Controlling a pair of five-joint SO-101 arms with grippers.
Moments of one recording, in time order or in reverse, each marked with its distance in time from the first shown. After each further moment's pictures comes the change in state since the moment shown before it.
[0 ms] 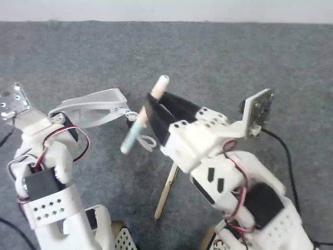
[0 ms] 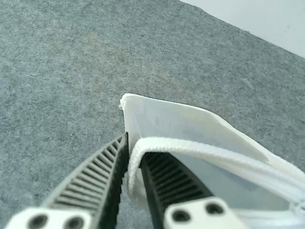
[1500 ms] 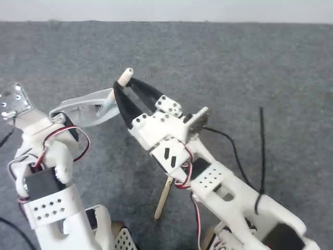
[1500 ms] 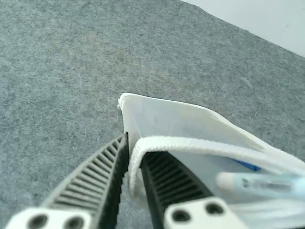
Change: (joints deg) left arm 0.0 0.0 0.1 0.0 0.0; right arm -2.5 38.3 23.7 -80.5 16.9
